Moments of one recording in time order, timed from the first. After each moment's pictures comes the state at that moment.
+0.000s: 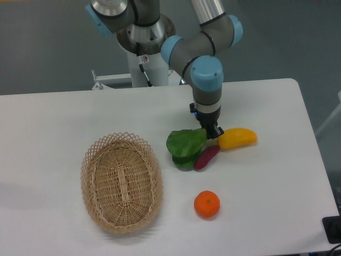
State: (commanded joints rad) arm 2.62 -1.76 -2.02 -0.79 1.62 1.70
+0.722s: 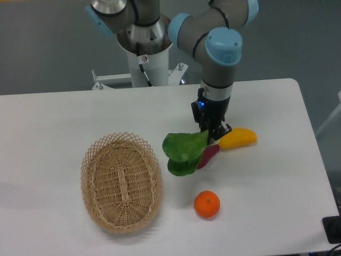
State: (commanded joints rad) arm 2.62 -1.72 -1.81 -0.91 1.22 1.39
